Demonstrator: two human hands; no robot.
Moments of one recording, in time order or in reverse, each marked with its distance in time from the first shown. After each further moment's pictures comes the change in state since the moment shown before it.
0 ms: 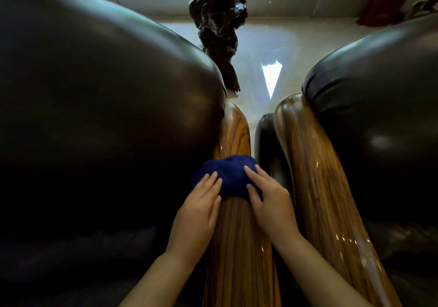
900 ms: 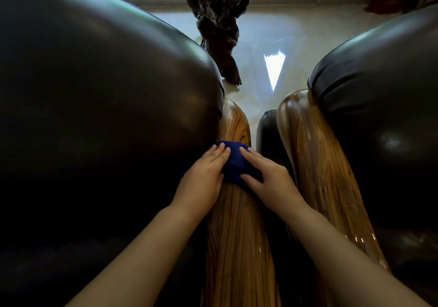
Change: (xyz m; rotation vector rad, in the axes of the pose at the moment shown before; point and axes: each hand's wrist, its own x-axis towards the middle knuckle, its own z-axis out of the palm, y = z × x) left_hand 0.089 -0.002 0.001 0.093 -0.156 0.073; right_hand 0.065 0.023 -0.005 0.118 -0.223 -0.068
